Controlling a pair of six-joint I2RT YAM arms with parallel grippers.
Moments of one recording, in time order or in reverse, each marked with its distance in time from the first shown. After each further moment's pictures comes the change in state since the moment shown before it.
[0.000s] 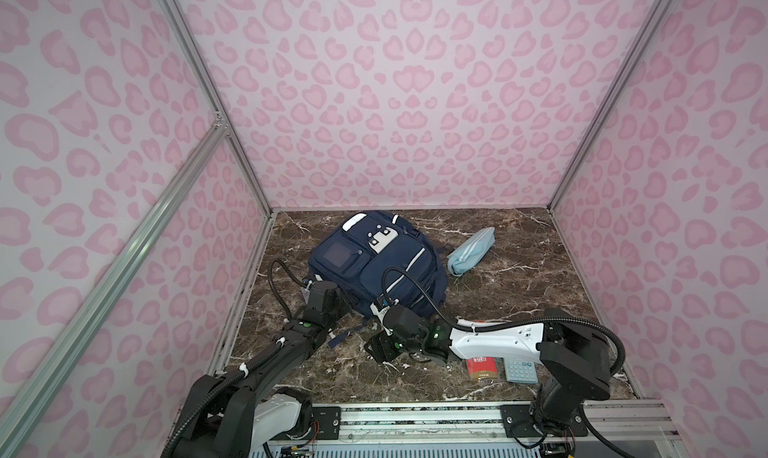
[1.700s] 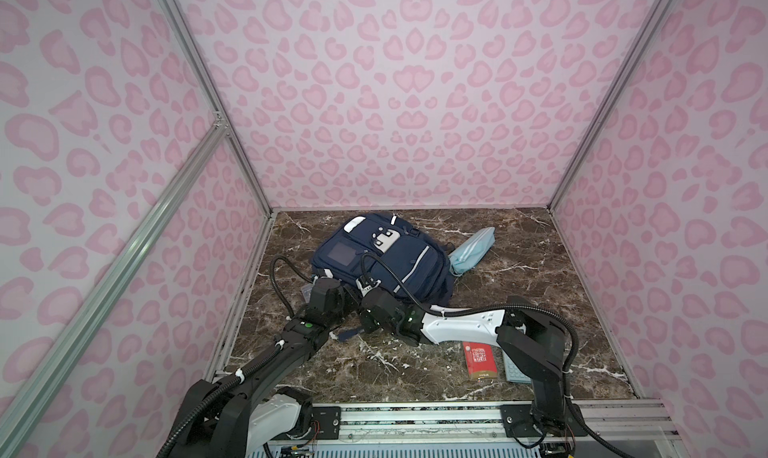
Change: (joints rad) left arm -0.061 -0.069 0.052 0.031 0.170 -0.064; right arm -0.054 0.238 0.261 0.086 0.313 -0.162
